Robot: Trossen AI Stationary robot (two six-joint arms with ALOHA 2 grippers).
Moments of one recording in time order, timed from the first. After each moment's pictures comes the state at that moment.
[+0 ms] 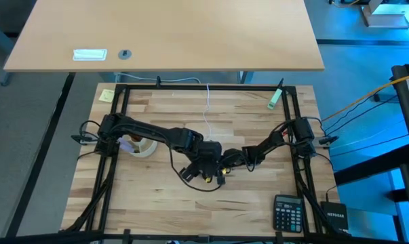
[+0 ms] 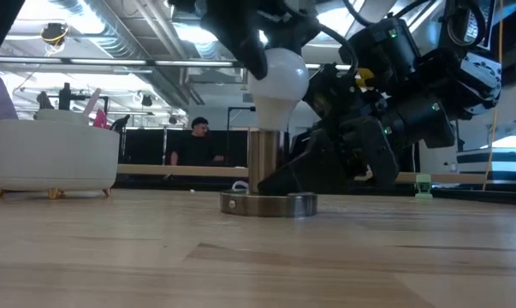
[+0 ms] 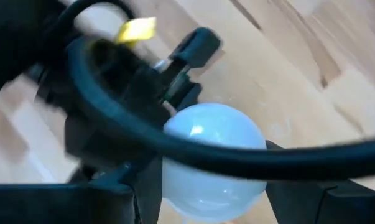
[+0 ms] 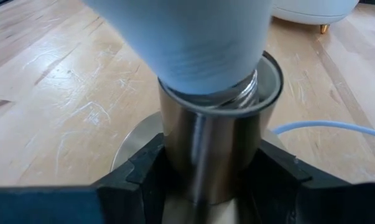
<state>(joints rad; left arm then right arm) -0.14 2.03 1.81 -0.96 0.05 0.57 0.21 2.03 0.71 0.92 0.03 -0.06</state>
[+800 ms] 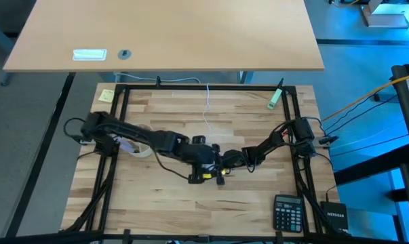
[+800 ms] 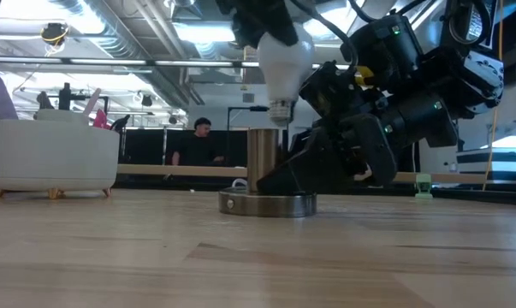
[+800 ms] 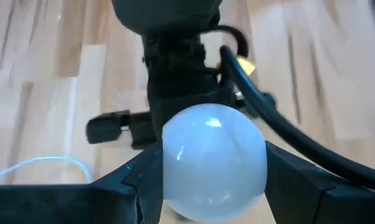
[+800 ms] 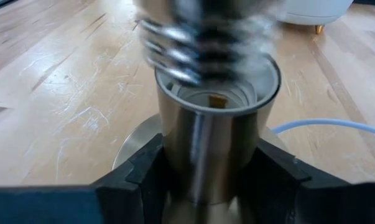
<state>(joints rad) -0.22 1.81 1.56 -0.66 -0.16 -0.12 0.21 2.03 0.71 0.93 0.08 -0.04</state>
